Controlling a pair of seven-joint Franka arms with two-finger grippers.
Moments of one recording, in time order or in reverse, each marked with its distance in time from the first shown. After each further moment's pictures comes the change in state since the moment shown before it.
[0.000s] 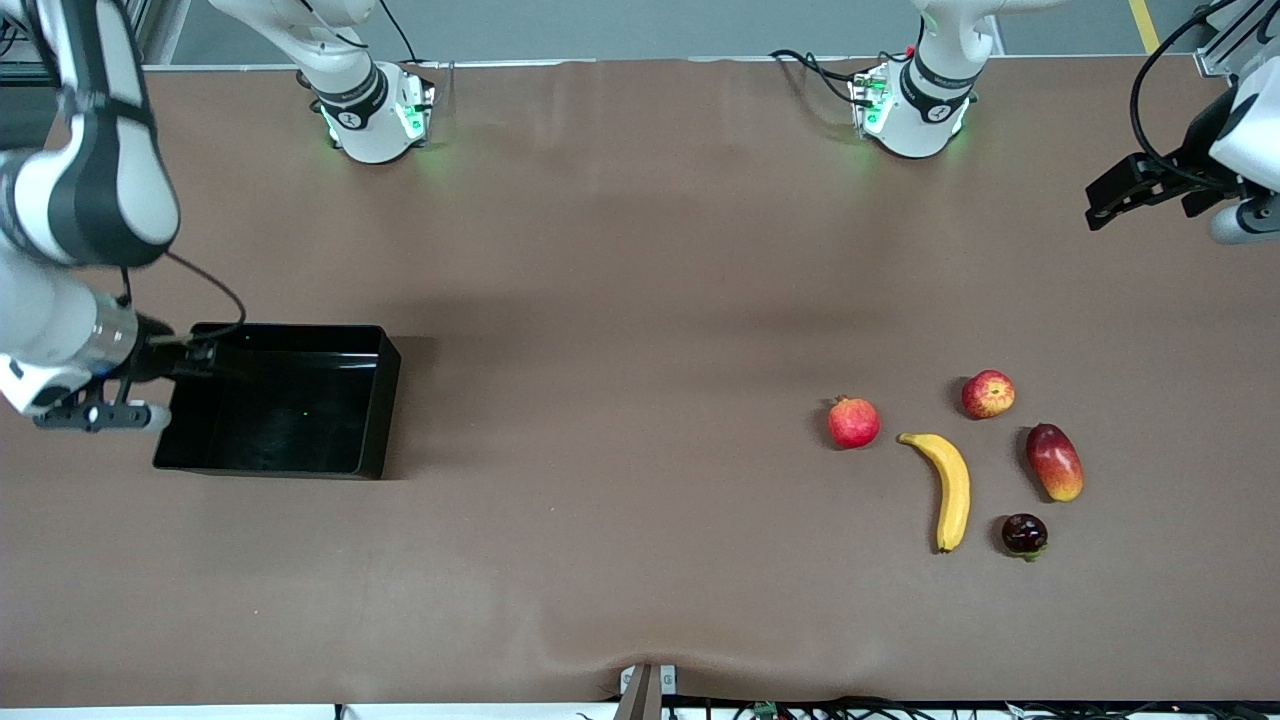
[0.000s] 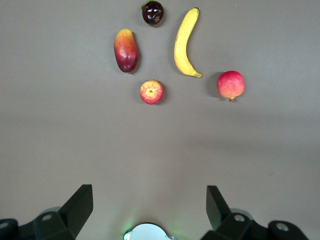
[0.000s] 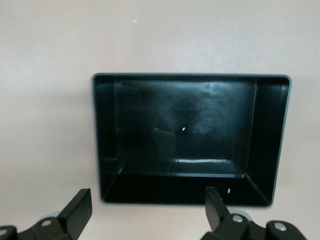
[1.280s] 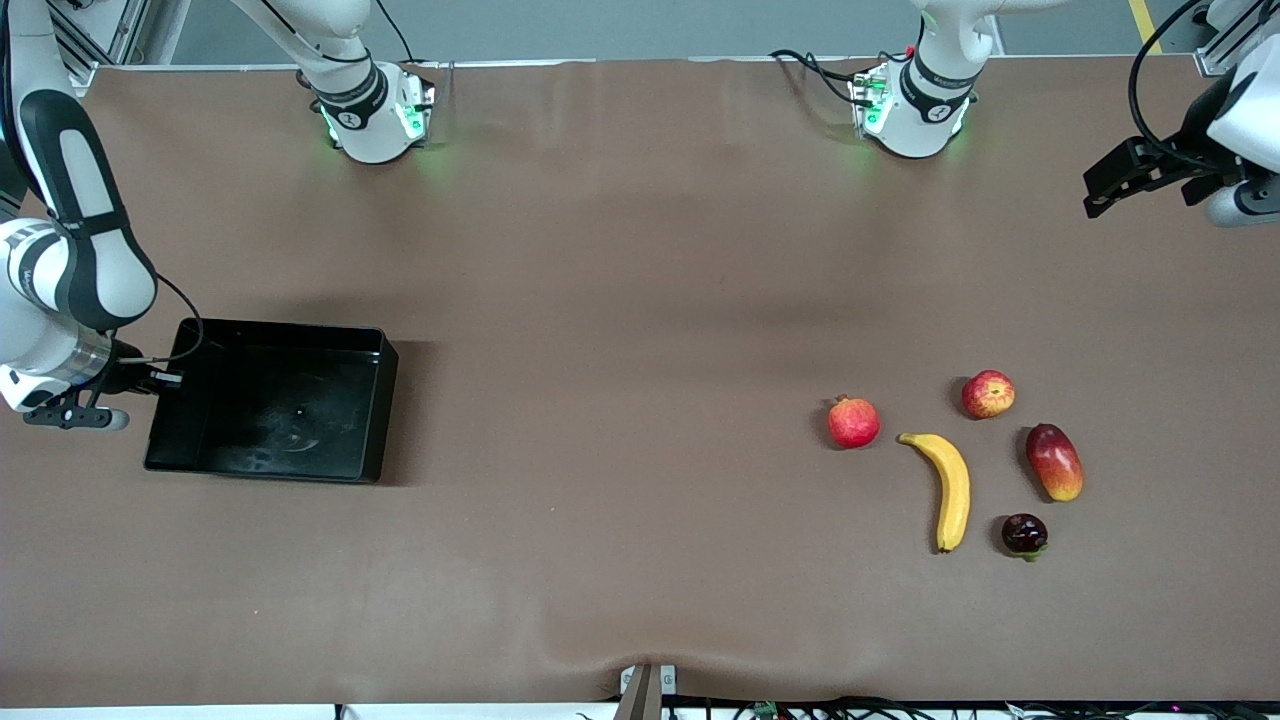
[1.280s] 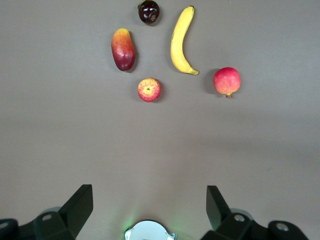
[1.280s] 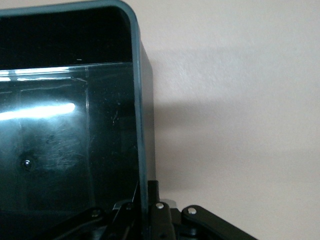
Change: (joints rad) left arm -0.020 -0.013 -0.009 0.003 0.000 -0.022 0.000; right arm -0.334 0.246 -0.034 -0.275 0.021 0.569 -0.333
